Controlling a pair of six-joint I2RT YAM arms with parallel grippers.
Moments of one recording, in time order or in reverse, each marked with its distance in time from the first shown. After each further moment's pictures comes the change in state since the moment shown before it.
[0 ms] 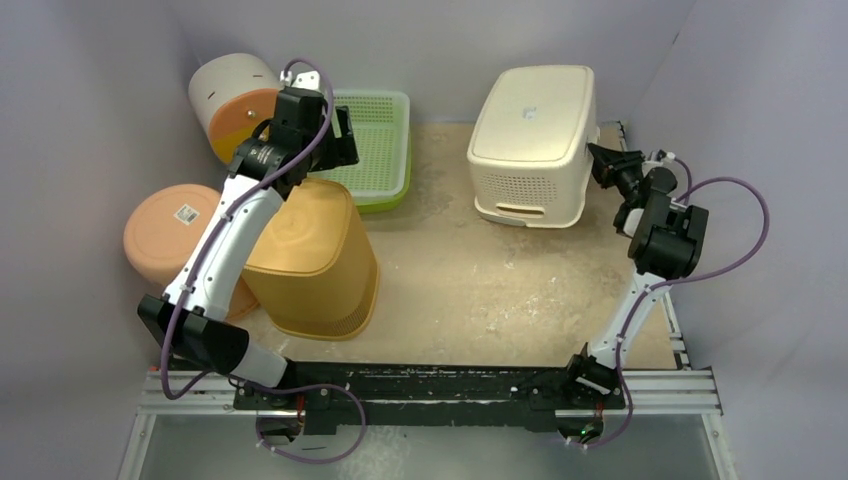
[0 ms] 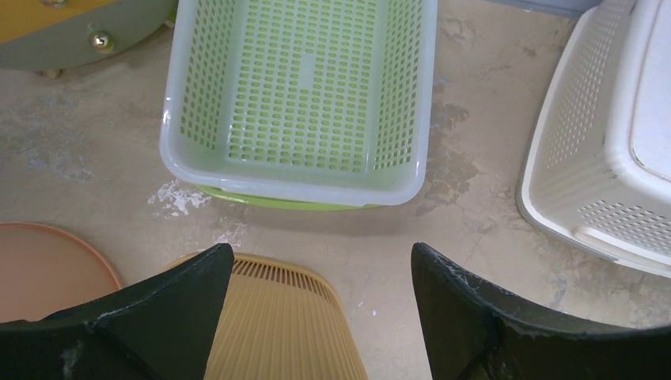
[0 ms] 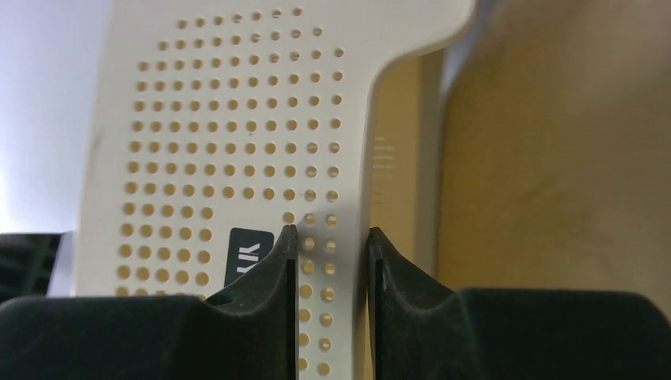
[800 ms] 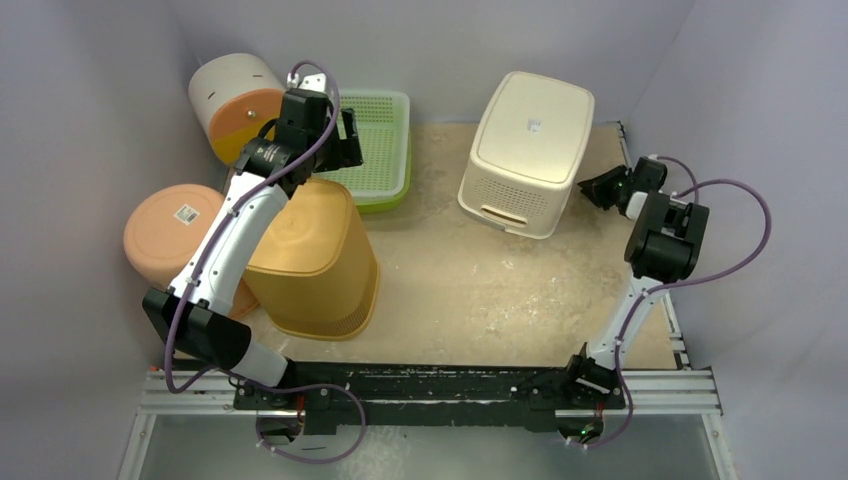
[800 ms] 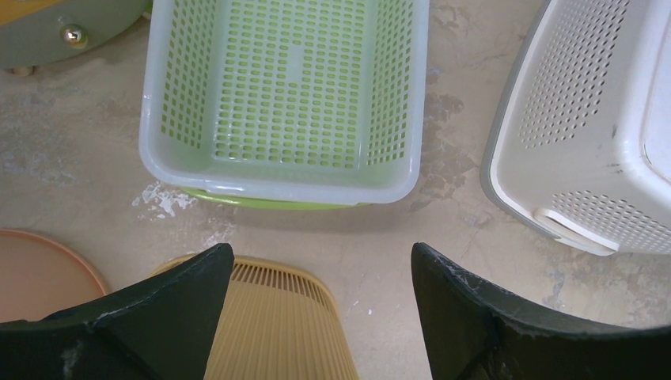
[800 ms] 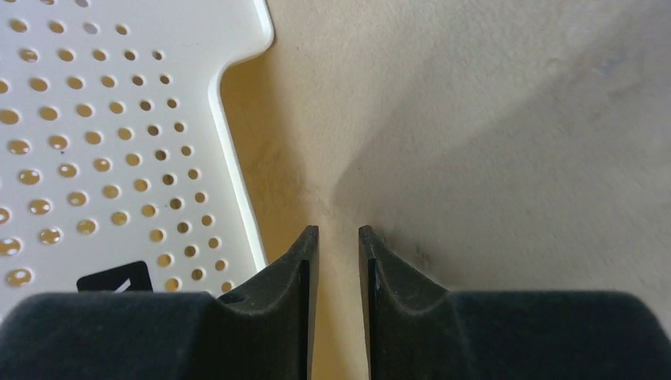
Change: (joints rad) left arm 0.000 0.026 -0.018 0.028 0.032 0.008; right arm 0.026 -0.051 0.124 -0.888 0.269 -0.689
